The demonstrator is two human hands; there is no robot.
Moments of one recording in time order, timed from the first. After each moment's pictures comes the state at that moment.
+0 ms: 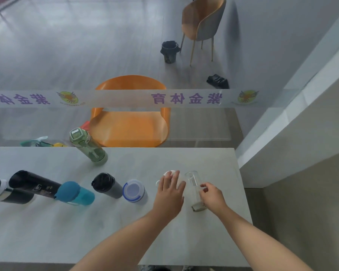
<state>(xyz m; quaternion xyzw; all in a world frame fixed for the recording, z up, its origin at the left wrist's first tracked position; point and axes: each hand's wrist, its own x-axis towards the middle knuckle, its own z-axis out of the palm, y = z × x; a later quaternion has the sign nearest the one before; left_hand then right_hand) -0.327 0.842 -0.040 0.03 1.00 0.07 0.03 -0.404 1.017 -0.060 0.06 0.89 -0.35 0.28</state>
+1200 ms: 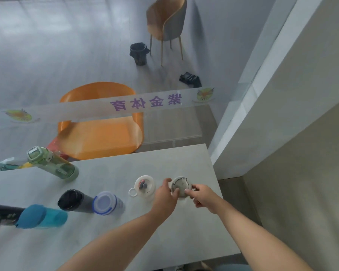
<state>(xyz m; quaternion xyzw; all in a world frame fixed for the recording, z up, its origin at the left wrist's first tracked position) -0.367 0.921 -0.034 -0.19 0.88 0.42 0.13 -0.412 1.092 -0.023 0.10 0.75 -0.51 0.40</state>
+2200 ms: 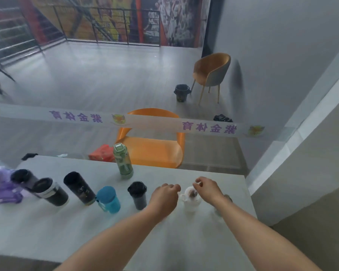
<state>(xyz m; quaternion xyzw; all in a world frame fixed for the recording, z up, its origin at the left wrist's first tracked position) -0.276 0.744 0.065 -0.04 0.99 0.15 0.01 -0.377 0.913 0.079 -0.09 0.93 -0.29 0.22</state>
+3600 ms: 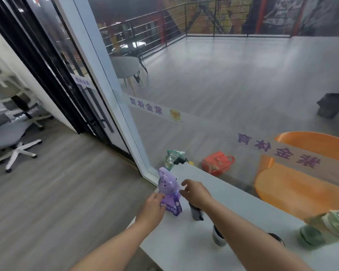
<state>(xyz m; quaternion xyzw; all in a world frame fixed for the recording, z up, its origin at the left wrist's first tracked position) 0.016 0.071 0.048 -0.41 0.89 0.21 -0.03 -0.180 0.148 0.067 -0.42 0.81 -0.23 0.34</state>
